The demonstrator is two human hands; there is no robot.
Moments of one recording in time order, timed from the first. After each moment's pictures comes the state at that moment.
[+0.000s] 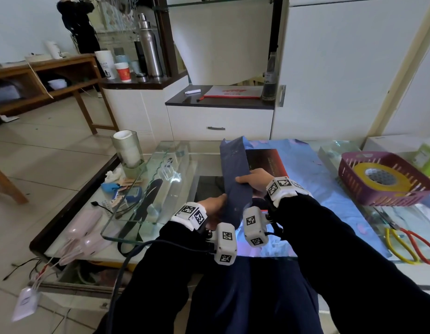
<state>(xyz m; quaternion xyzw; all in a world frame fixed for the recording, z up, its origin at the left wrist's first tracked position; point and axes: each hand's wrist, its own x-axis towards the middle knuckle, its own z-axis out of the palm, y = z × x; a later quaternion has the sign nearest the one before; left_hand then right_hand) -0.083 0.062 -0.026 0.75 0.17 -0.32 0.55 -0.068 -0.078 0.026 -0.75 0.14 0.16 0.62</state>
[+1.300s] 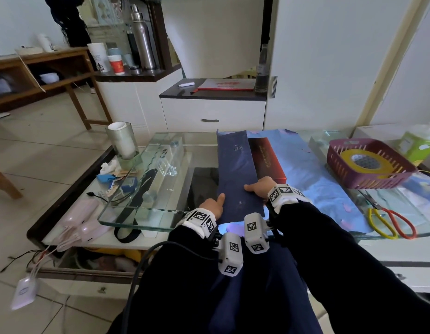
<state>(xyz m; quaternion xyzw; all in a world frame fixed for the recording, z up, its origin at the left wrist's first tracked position) 0.032 -0.074 -0.023 0.91 0.05 -0.25 0.32 0.014 -0.231 0.012 -0.80 0.27 0.09 0.53</state>
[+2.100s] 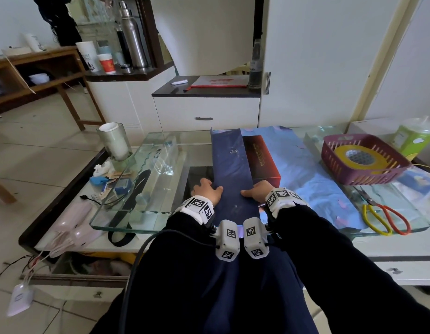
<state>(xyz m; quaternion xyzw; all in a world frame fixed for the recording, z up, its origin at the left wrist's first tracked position) 0.046 -0.109 -0.030 0.94 0.04 -0.18 0.30 0.013 -0.263 -0.034 -0.81 0.26 0.17 0.49</state>
